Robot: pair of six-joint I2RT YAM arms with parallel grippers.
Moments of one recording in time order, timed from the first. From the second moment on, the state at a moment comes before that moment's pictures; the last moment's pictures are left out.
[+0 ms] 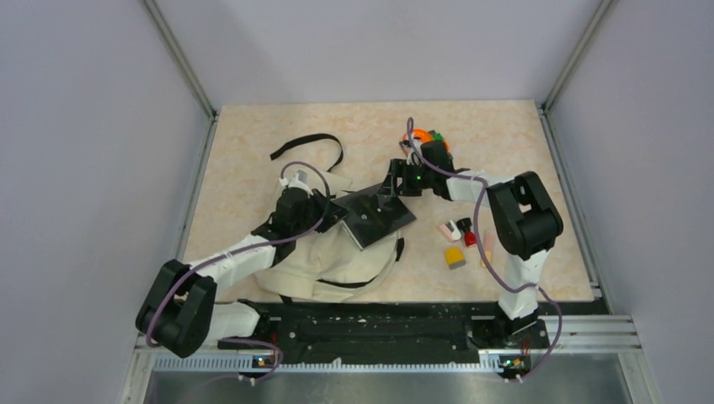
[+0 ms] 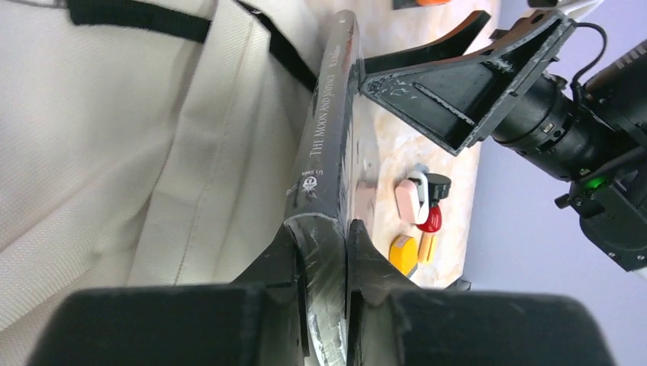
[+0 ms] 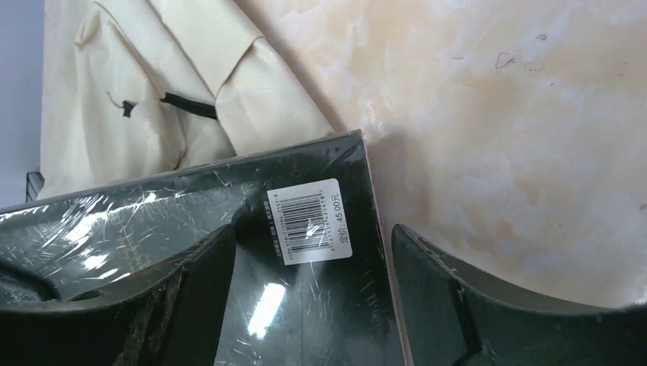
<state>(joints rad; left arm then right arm) -0.49 1.28 0.53 0.25 0.15 -1.06 0.43 1.96 1.13 0.11 -0.52 0.41</state>
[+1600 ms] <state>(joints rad) -0.49 0.70 0.69 0.34 0.64 -0.91 0.26 1.06 0.88 0.36 -1.20 0.74</state>
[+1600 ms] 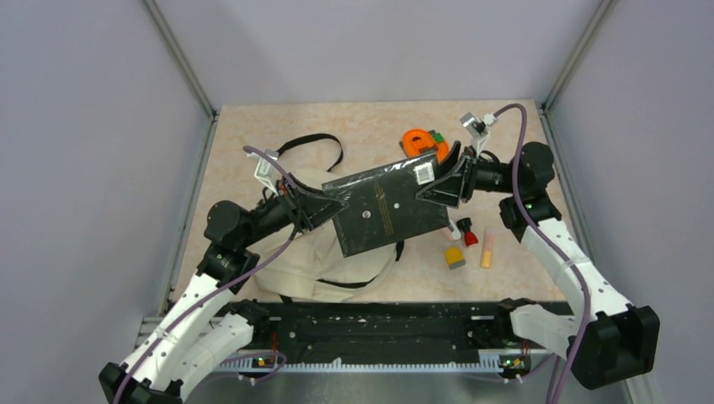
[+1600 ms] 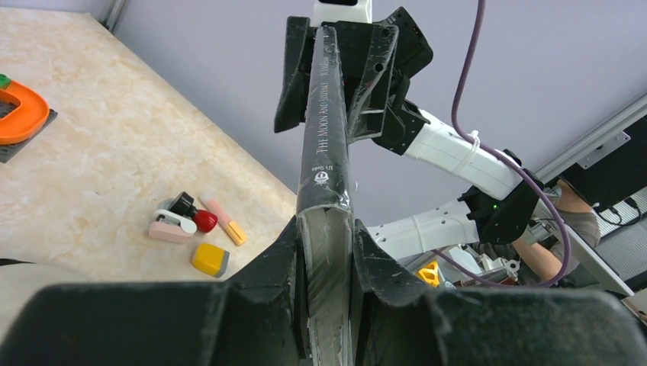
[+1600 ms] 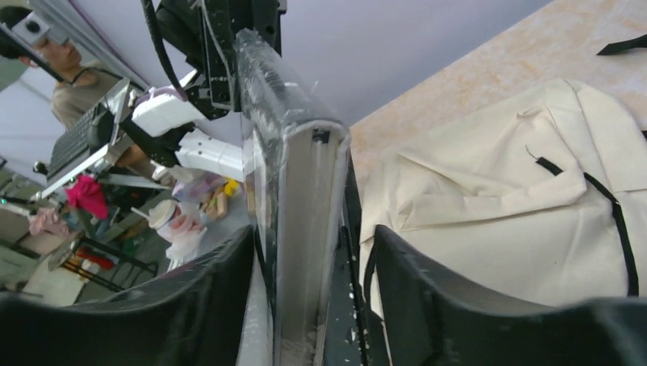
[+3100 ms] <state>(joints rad) -1.20 1.51 0.98 -0.27 -0.37 -0.25 0.25 0.89 0.94 -0.48 -0.13 0.40</state>
